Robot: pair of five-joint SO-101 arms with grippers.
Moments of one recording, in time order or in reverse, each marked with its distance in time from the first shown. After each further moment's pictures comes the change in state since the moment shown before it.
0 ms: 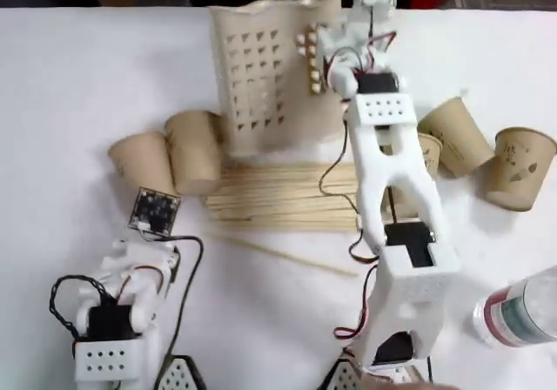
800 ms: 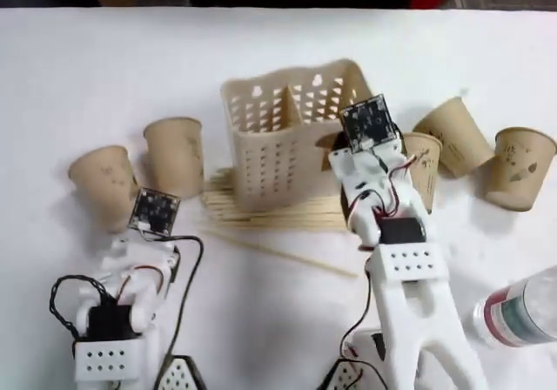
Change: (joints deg) left arm 0.0 0.0 0.0 0.0 0.0; right arm 0.2 -61.1 66.9 -5.5 21.8
